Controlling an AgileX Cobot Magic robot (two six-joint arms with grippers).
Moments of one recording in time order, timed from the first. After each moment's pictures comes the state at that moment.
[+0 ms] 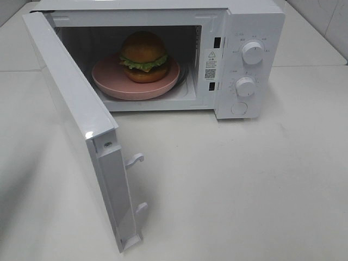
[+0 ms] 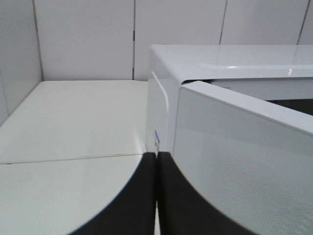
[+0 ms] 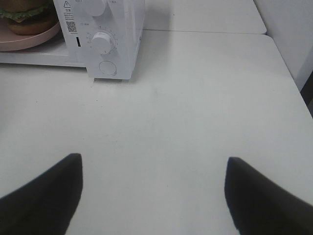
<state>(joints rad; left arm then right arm) 0.09 1.14 -0.23 0.37 -0.84 -0.30 0.15 0.00 -0.50 -0.11 0.97 0.17</state>
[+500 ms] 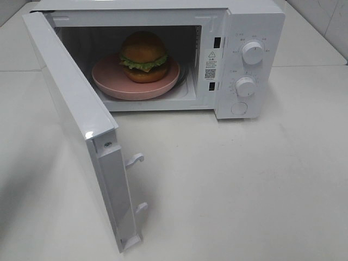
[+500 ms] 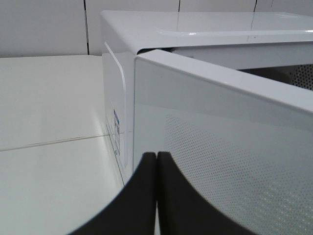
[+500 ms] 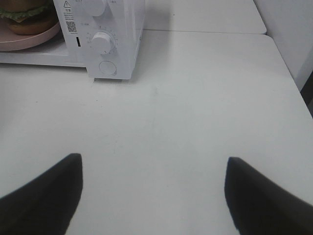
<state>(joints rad) 0.09 1.32 -0.33 0.58 -0.88 -0.40 0.15 0.00 -0.50 -0.11 0.97 0.17</state>
